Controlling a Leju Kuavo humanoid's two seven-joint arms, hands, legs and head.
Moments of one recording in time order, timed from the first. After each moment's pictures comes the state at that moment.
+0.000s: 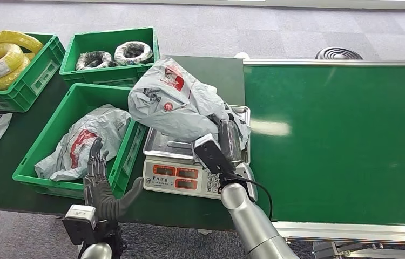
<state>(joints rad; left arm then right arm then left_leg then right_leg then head) 0.01 -0.17 -0.32 -1.56 -0.03 0.46 -0.66 -0.45 0.28 0.37 -0.85 0.66 -0.48 -0.47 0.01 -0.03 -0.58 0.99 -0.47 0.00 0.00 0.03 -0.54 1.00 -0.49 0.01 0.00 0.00</state>
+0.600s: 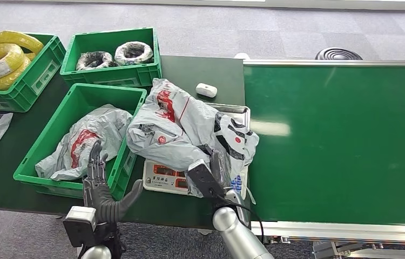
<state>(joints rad) 0.03 -0.17 -0.31 -1.56 -0.05 0.46 -0.65 -0.37 0.31 0.37 -0.69 0.59 -0.53 -0.50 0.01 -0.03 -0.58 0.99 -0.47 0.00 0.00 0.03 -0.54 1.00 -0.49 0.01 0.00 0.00</state>
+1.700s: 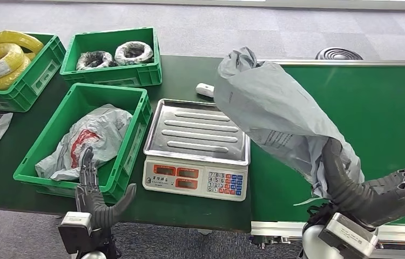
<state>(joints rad) 0.07 -0.16 -0.29 -1.58 -0.05 0.50 -0.65 -0.04 0.36 0.01 -1.92 0.84 -0.70 -0.69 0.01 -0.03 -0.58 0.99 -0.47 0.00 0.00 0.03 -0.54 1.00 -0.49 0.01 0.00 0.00</state>
